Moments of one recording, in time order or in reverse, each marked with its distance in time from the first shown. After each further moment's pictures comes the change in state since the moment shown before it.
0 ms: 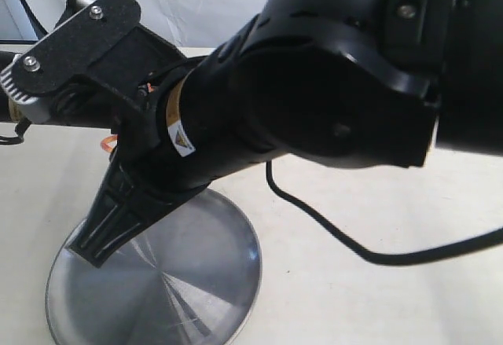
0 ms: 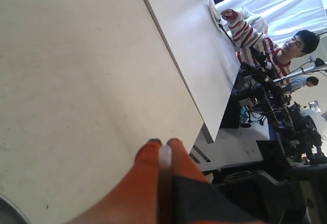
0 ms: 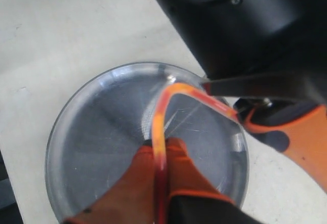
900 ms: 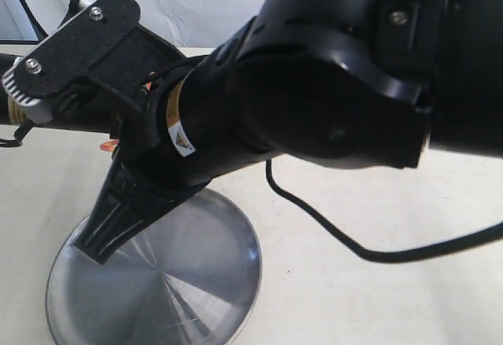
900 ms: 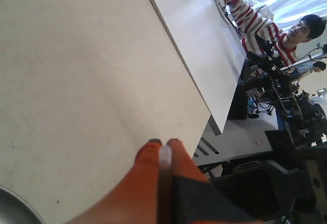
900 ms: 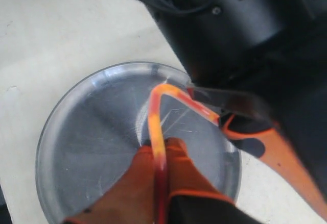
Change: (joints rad) left arm 0.000 0.000 0.000 0.027 -0.002 0.033; right arm 0.000 0.005 0.000 -0.032 0.000 0.014
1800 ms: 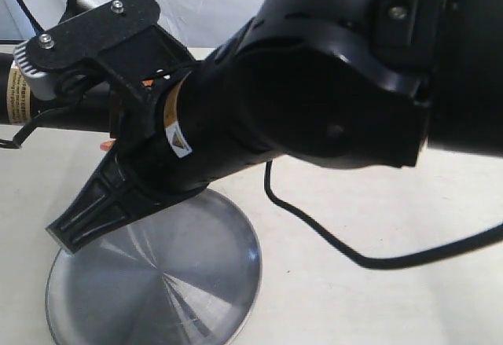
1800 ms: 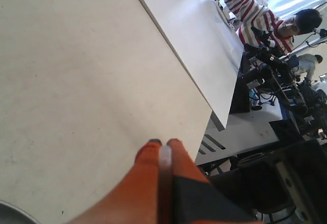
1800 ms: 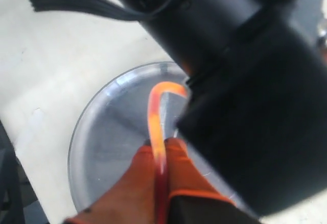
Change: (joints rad) left arm 0.000 0.000 0.000 -0.013 -0.020 0.098; right arm 0.000 -0.001 -0.002 0.045 -0.002 0.160
